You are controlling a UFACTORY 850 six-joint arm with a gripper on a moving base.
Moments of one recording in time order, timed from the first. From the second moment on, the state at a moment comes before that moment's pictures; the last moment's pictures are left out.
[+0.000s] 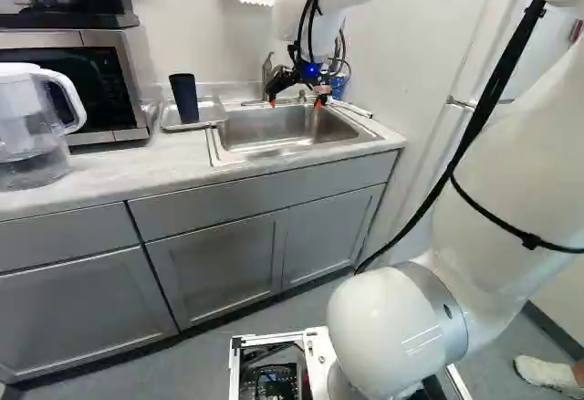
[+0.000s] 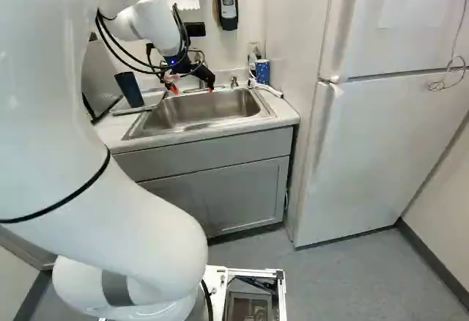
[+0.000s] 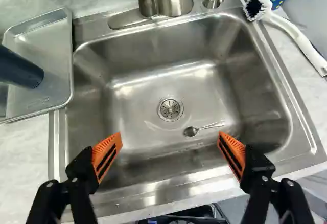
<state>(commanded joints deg) 9.4 3.5 -60.9 -5.8 -29.3 11.9</state>
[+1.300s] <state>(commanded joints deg) 9.4 3.5 -60.9 -5.8 -29.3 11.9</state>
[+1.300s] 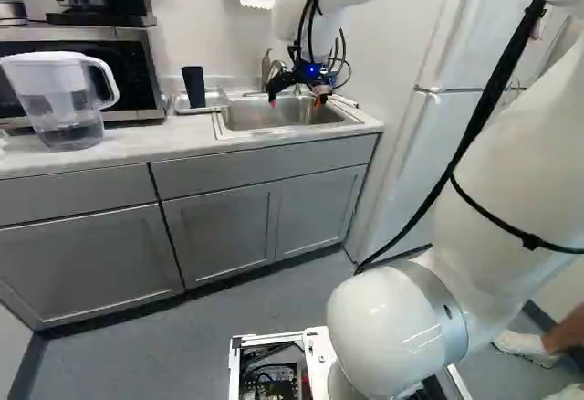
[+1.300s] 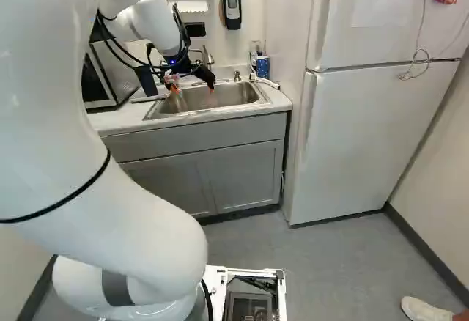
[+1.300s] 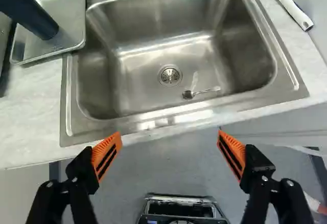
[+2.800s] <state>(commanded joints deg) 9.4 3.5 -60.9 -5.8 -29.3 11.9</state>
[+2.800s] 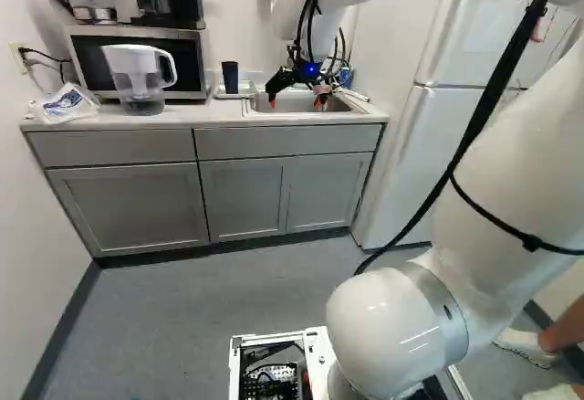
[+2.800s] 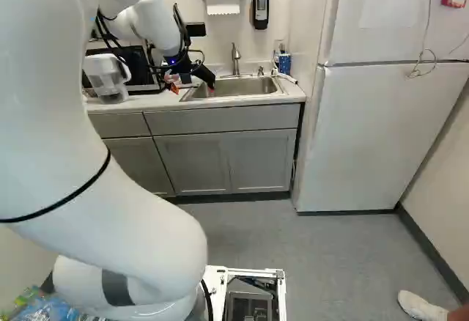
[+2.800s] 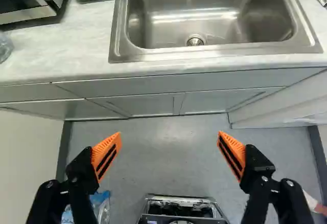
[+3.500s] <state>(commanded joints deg) 9.4 3.5 -60.9 -5.8 -29.3 11.9</state>
